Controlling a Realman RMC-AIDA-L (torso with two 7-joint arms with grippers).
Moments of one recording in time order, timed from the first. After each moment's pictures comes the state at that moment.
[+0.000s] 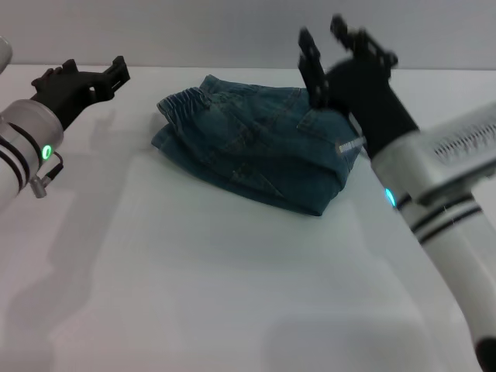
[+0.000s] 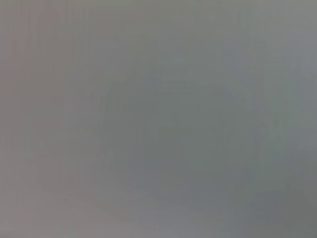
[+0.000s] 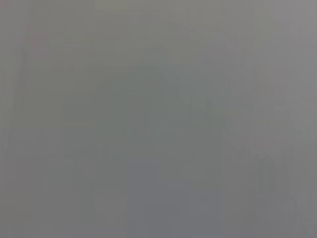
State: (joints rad) left arm -0.22 -2.06 1.76 1.16 -1.37 0.03 0.85; right arm 0.52 2.09 -2.59 -0.62 1.08 -1.08 -0.23
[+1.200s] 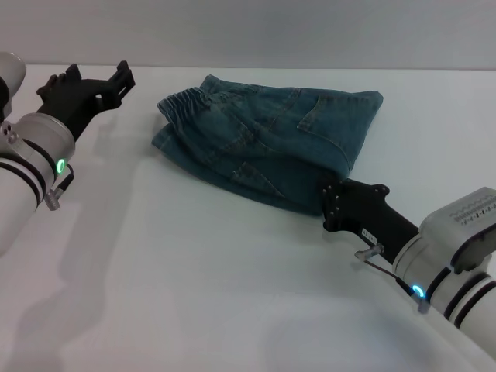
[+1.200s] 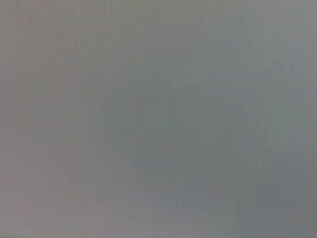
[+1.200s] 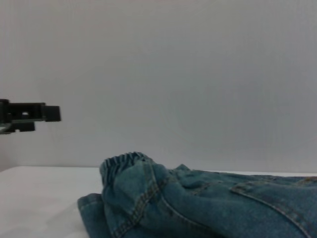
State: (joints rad) left arm -0.19 -2.06 1.89 1.16 -1.36 0.20 0.81; right arm 0.45 2.08 -2.78 -0.40 0.96 -0.91 0.25
